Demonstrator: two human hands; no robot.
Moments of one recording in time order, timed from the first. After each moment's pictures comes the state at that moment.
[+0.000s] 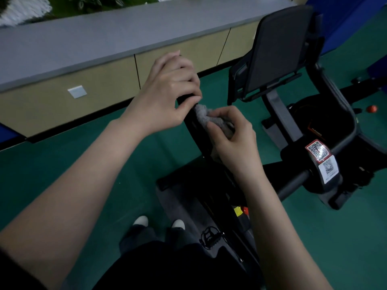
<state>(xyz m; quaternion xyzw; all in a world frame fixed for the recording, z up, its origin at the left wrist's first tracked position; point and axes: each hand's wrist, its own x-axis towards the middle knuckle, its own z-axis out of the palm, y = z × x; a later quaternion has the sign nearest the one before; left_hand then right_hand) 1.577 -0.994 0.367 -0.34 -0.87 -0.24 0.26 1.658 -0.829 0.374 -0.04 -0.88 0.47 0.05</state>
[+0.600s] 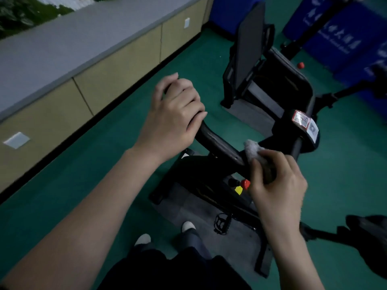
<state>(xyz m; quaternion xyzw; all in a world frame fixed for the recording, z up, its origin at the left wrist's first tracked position) 1.565 -1.005 0.366 -0.43 -0.82 -0.25 0.27 1.740 -0.869 0.367 -0.30 -0.89 0.19 0.27</state>
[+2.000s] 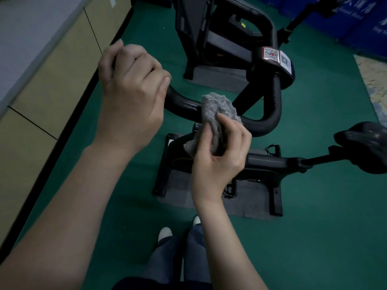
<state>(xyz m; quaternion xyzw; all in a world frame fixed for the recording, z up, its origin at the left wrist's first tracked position) 1.546 -1.014 0.360 -0.50 -0.79 -0.24 0.26 1.678 -0.971 0.309 -0.42 -0.65 0.26 0.58</state>
